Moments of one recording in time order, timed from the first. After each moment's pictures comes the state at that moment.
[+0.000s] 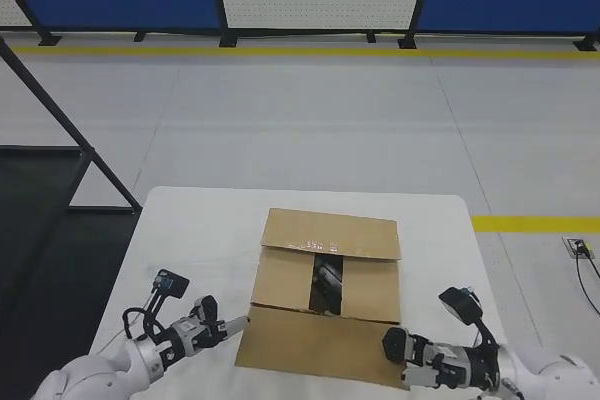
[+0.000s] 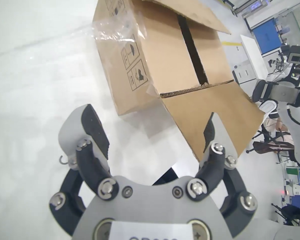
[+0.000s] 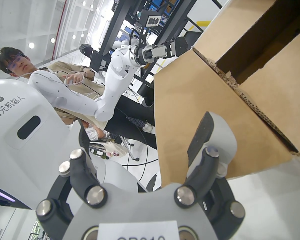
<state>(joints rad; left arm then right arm) 1.44 -1.10 -1.62 -1.98 0.43 -0.26 -0.89 -1.35 -0.98 1.49 -1.77 0.37 -0.63 1.19</state>
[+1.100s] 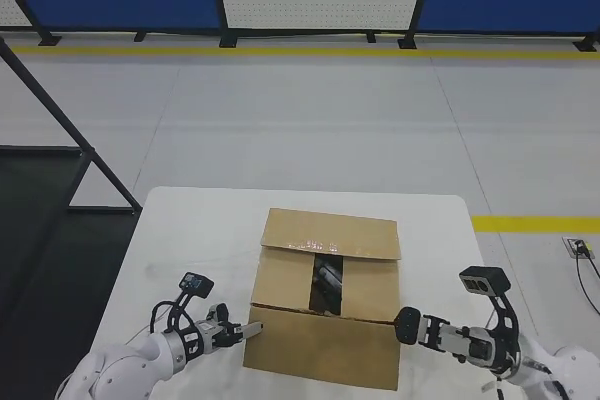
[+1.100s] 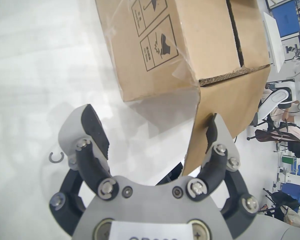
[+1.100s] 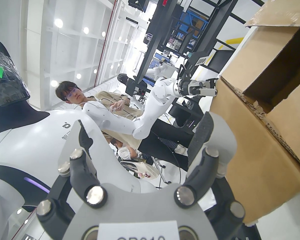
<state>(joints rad) 1.34 -1.08 -1.48 -1.85 0.51 -0.20 -0.90 -1.30 -0.93 1.47 -1.74 0.70 -0.53 1.18</state>
